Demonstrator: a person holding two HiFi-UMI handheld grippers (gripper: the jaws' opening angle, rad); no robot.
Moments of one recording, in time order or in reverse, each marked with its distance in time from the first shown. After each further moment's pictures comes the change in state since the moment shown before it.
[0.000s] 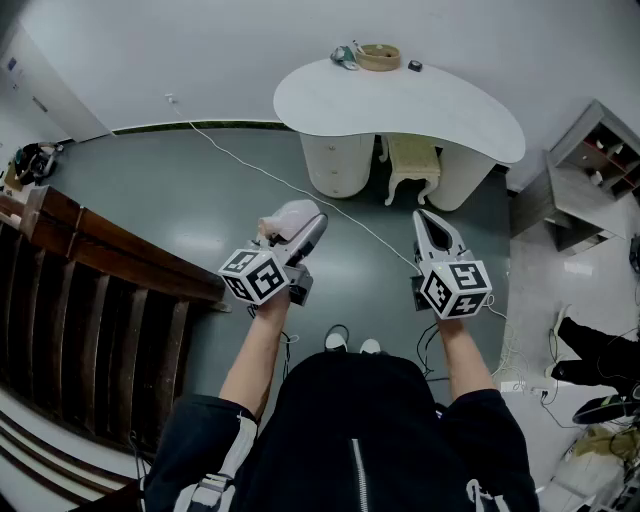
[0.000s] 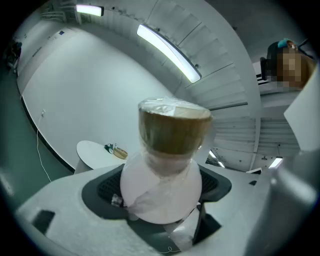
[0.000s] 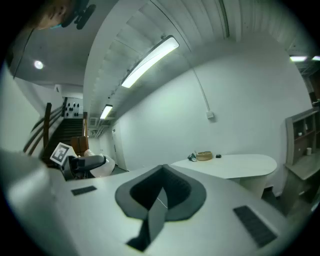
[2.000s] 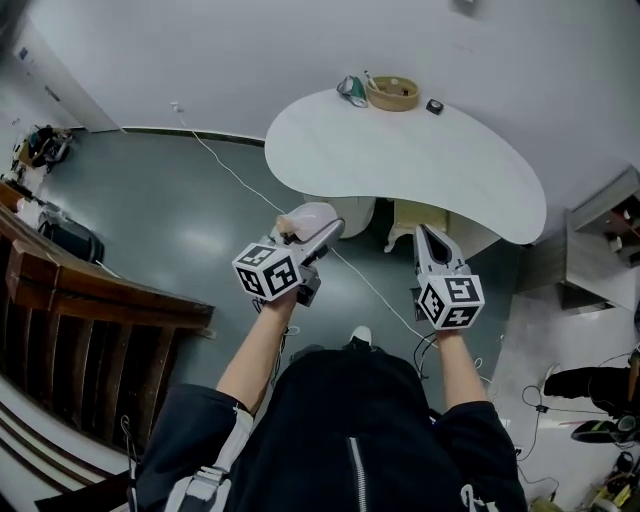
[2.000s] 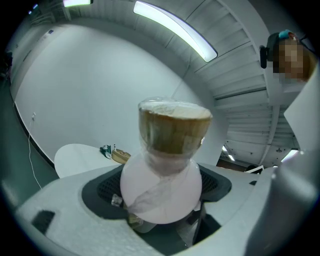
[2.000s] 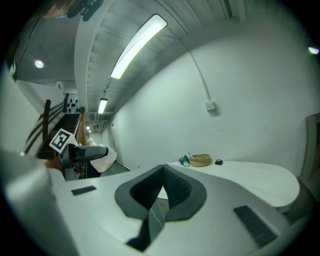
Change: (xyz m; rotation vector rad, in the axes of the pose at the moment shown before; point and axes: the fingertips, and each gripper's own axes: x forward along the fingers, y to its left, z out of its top) left arm 0.277 0.096 0.021 0.045 0.070 0.064; right arm 0.216 -0.204 0.026 -0.030 0.061 0.049
